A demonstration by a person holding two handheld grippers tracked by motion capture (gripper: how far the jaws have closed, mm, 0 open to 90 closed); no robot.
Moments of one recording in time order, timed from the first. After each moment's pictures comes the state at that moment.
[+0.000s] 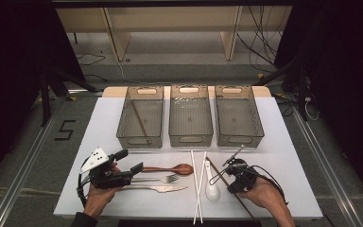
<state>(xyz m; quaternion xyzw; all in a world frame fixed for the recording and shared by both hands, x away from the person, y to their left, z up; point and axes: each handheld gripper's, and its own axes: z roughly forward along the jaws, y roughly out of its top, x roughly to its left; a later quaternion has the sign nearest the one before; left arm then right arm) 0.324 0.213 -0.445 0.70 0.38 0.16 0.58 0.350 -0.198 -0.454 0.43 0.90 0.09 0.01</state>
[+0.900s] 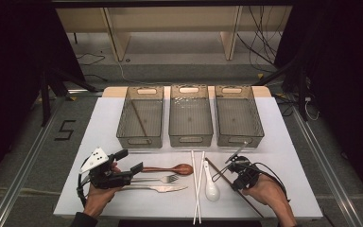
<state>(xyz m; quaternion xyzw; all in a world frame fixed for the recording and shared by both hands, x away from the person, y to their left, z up) 0.324 0.213 -0.445 0.70 0.38 0.16 0.58 0.357 -0.206 -0.448 0.44 0.89 0.09 0.00</state>
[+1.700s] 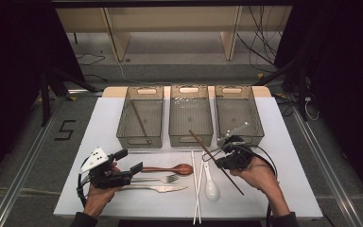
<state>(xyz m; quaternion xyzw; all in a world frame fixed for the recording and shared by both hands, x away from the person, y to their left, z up) 0.324 0.213 -0.446 0.70 0.38 0.17 0.58 0.378 -0.177 -0.390 0.39 0.89 0.24 0.04</state>
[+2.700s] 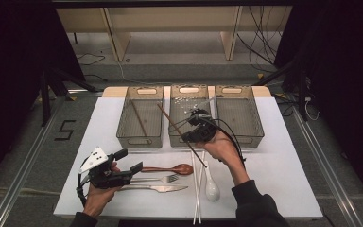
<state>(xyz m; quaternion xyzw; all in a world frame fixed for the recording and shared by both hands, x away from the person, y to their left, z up) 0.325 0.214 -0.445 0.70 0.38 0.16 0.58 0.442 -0.093 -0.367 0.36 0.88 0.32 0.03</state>
